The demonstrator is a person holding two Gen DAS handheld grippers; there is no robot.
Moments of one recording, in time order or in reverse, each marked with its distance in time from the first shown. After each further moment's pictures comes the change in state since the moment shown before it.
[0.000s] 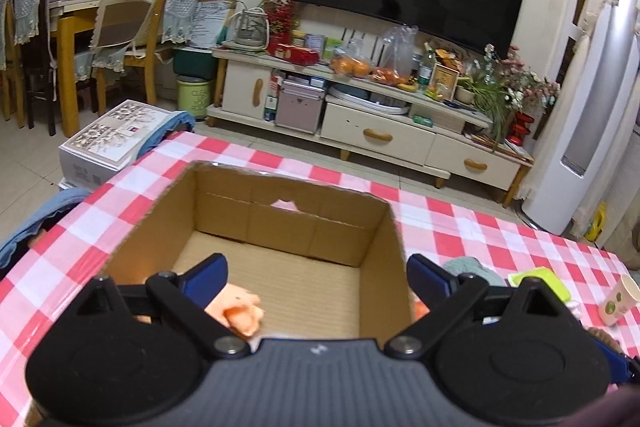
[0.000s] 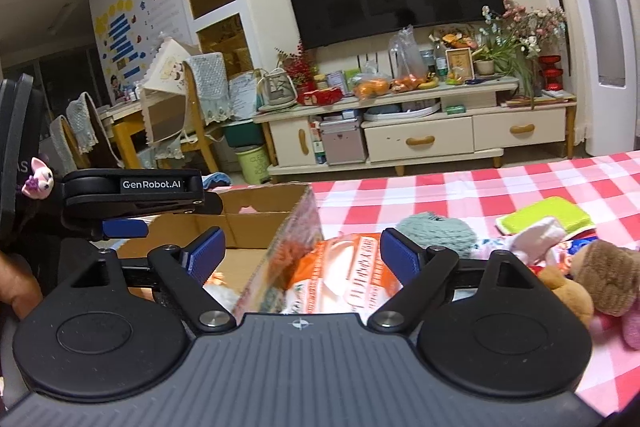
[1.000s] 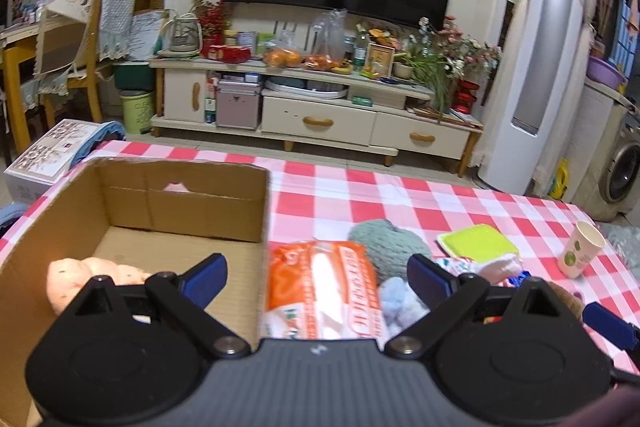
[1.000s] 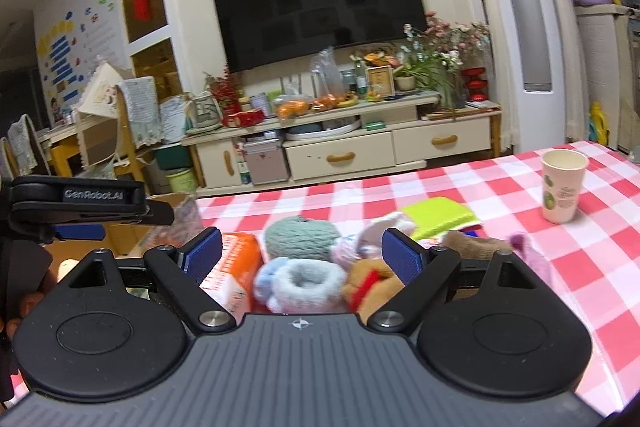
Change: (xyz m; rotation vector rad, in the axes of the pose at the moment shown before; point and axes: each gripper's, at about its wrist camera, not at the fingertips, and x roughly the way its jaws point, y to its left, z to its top) left arm -0.008 -0.084 -0.032 0.137 0.010 -0.110; right arm -0.046 -0.050 -0.020 0.048 -0.079 -0.216
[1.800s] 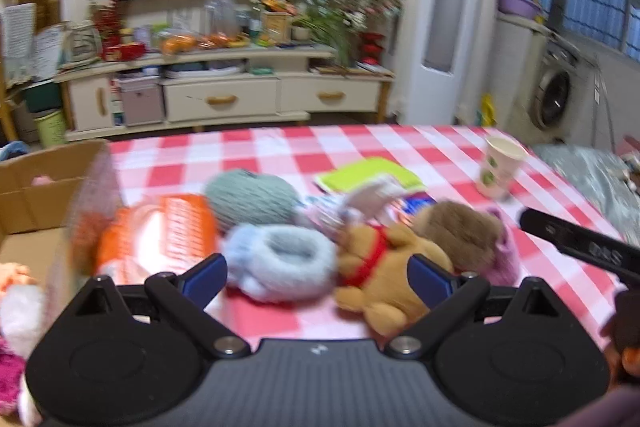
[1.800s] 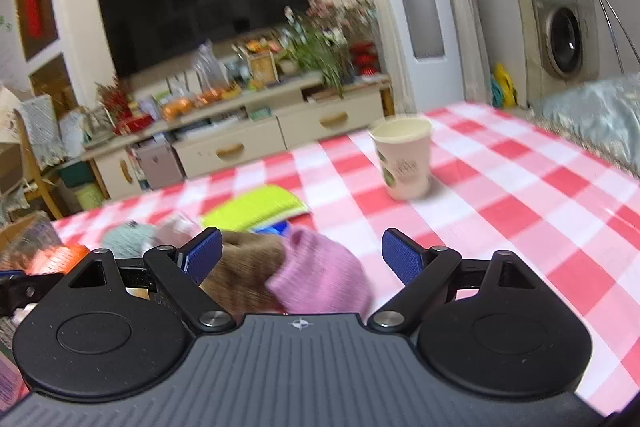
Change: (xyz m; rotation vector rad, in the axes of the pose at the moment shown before) left arm 0.010 -0.087 -0.043 0.202 0.075 -0.204; right arm -0.012 -0.110 -0.016 0.152 0.051 -0.276
